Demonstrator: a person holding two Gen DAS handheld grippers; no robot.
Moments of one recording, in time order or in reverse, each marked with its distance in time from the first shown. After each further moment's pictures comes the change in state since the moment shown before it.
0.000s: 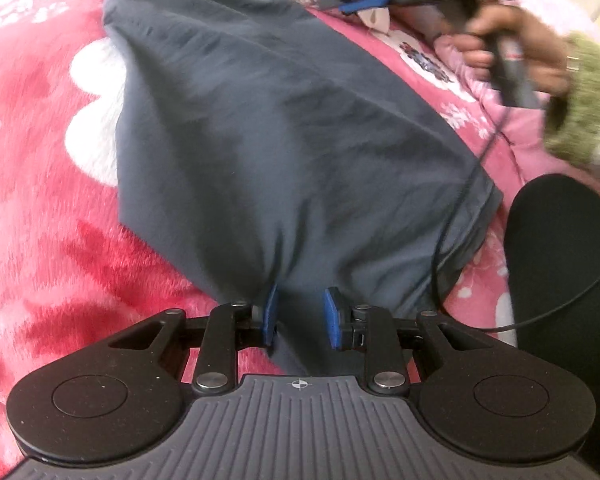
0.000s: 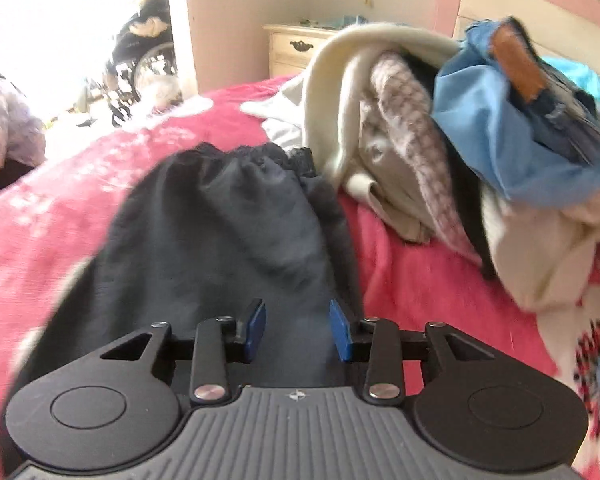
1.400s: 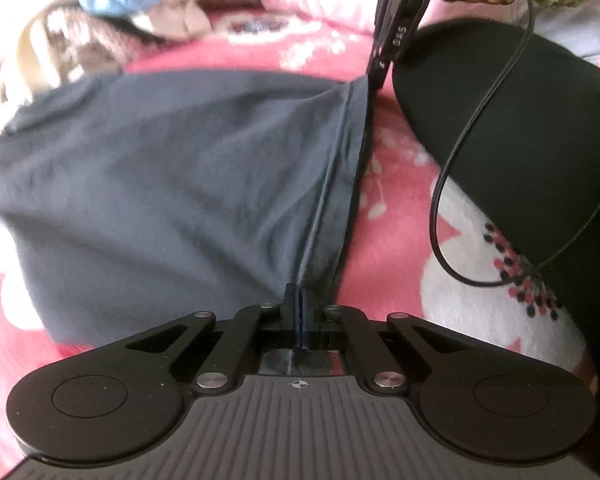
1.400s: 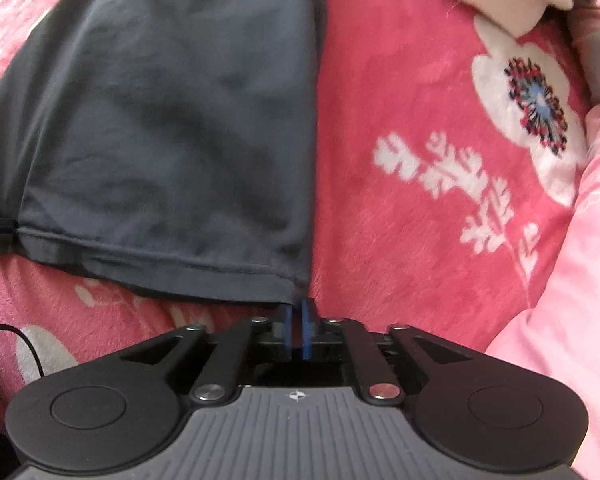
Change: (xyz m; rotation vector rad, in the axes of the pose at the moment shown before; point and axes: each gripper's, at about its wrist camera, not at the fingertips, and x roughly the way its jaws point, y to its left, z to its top) left arm 0.012 -0.073 -0.029 0.647 0.043 0.012; right arm -0.125 -0.010 -0.134 -0.085 0.718 -0.092
